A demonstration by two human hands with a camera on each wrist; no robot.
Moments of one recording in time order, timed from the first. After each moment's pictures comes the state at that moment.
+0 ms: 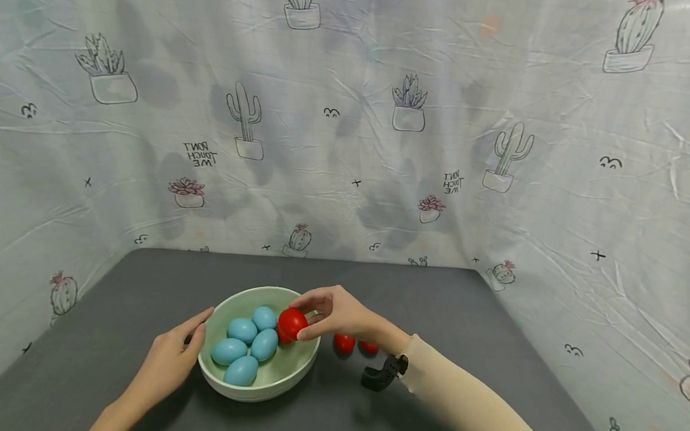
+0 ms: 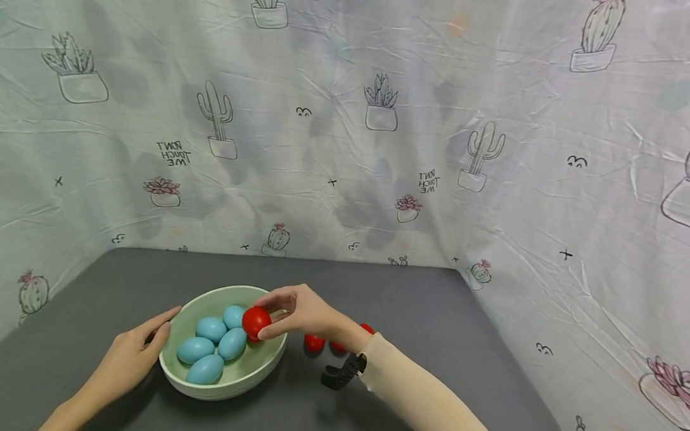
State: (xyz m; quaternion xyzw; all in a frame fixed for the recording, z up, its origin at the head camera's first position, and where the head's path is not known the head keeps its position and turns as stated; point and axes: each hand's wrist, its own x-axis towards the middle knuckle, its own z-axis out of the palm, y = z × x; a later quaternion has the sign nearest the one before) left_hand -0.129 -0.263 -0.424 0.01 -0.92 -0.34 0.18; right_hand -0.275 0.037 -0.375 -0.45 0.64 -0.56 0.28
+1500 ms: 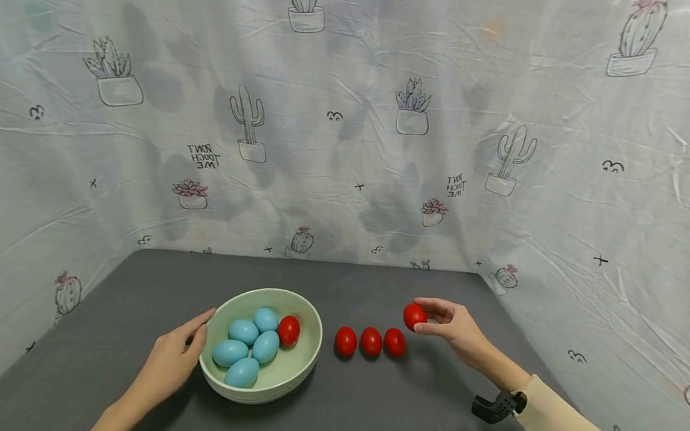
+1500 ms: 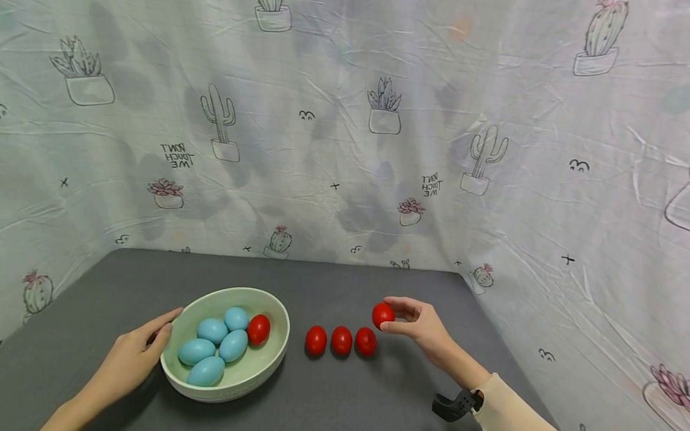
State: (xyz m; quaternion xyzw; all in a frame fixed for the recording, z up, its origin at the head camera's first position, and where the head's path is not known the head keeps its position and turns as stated) left_hand -0.129 -0.263 -0.426 0.01 -0.92 -0.34 0.18; right_hand -0.293 0.228 -0.398 -0.26 0.74 -0.61 0.10
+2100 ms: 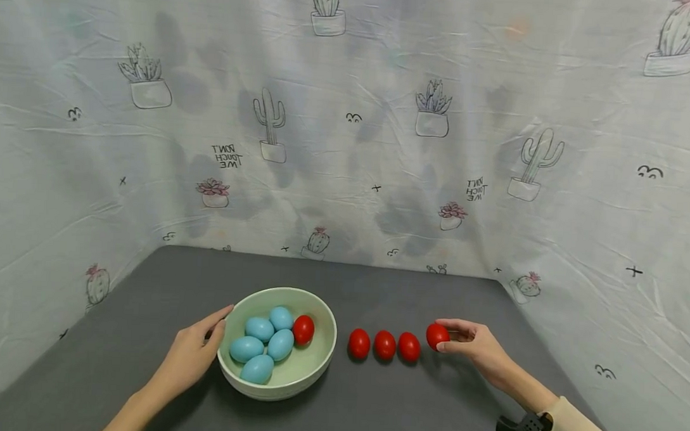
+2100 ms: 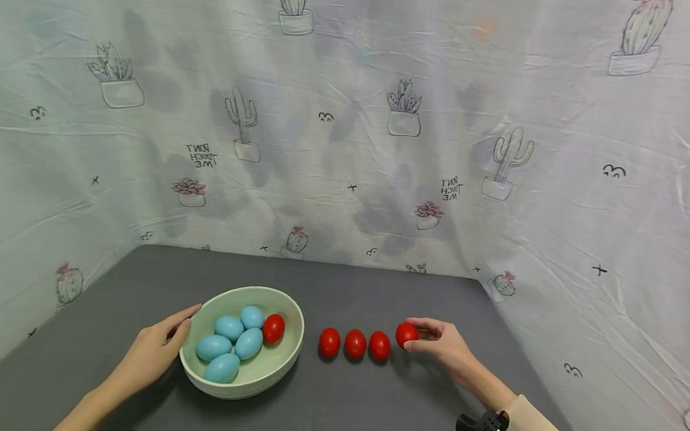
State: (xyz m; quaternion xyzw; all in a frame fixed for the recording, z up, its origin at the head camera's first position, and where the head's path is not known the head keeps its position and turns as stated) left_hand -0.128 -0.260 -0.426 0.01 -0.92 -0.35 0.20; right_hand -0.299 0.248 -0.420 -0.20 0.77 -0.59 0.15
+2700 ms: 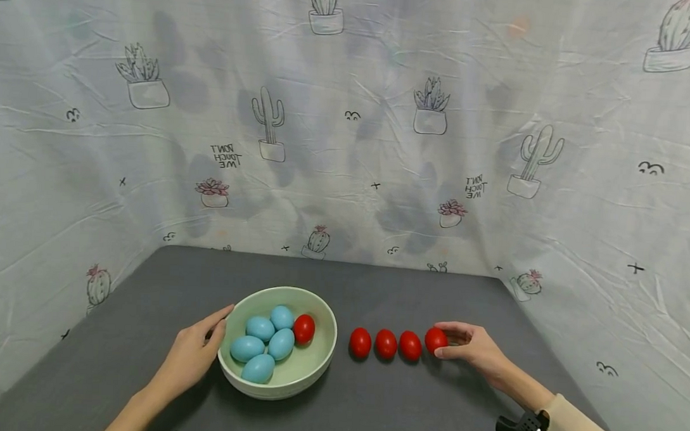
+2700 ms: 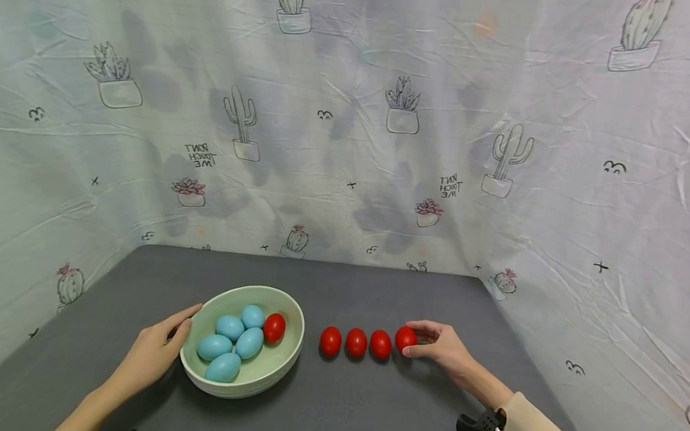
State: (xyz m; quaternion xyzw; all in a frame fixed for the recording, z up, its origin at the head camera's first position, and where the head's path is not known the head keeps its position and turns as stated) left_hand -0.127 -0.259 -0.423 0.01 -0.92 -0.35 0.19; right_hand -0.302 0.250 -0.430 -0.19 0.78 -0.57 0.16
